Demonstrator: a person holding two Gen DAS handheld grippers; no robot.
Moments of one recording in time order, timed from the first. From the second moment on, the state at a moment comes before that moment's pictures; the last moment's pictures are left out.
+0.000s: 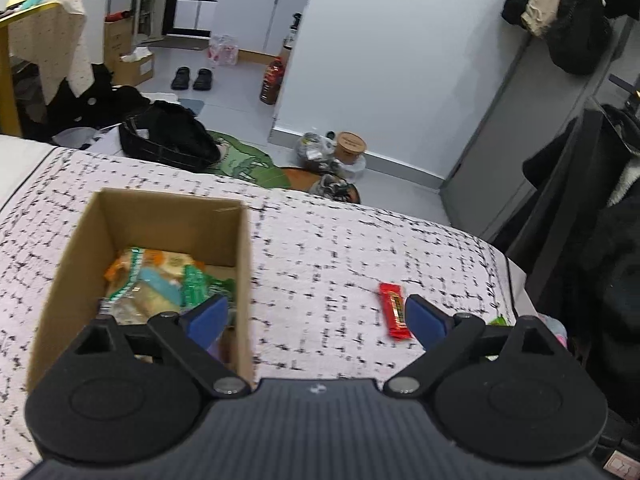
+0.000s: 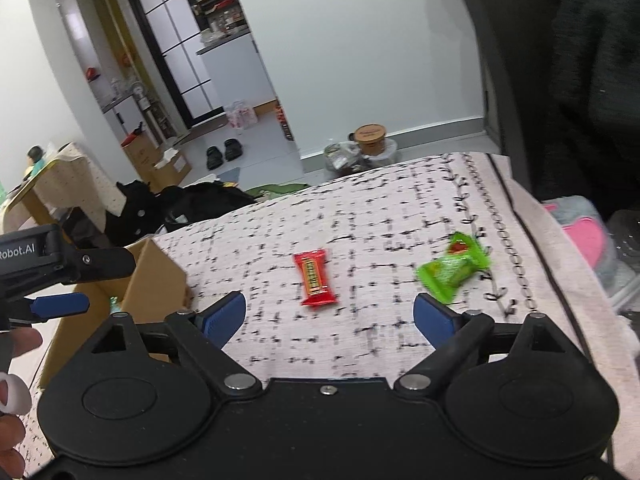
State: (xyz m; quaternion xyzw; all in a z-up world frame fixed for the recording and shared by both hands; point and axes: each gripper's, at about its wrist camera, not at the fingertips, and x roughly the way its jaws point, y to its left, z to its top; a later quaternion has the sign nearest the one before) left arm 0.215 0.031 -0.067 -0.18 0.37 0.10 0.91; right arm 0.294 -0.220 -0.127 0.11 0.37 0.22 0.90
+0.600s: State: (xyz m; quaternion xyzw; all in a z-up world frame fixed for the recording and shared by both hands) left arm 0.264 -0.010 -0.096 -0.18 0.39 0.05 0.90; right arm 0.323 -0.250 -0.149 0.10 0.36 0.17 0.91
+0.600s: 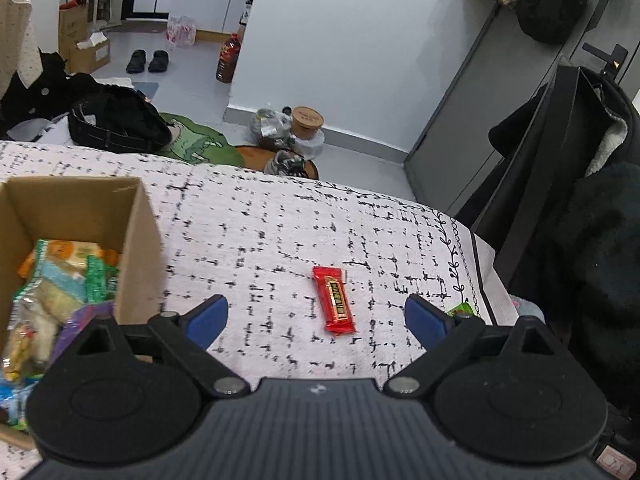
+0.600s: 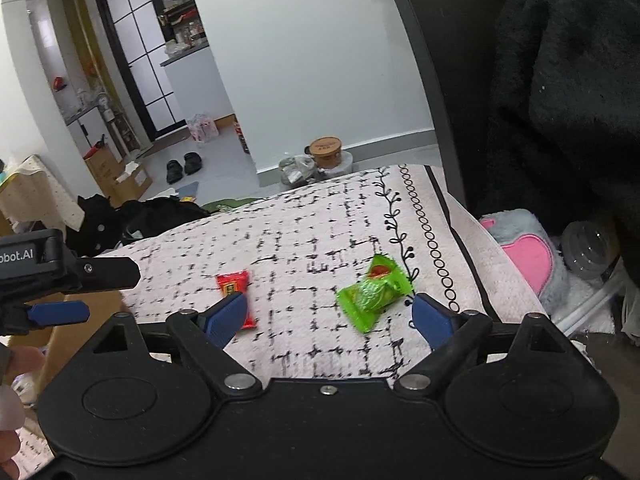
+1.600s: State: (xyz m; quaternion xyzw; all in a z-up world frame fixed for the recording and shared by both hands) left arm 0.346 -0.045 -0.174 -0.18 0.44 0.05 0.88; right arm 0.378 -0.237 -0.196 0.03 0.37 0.13 0.92
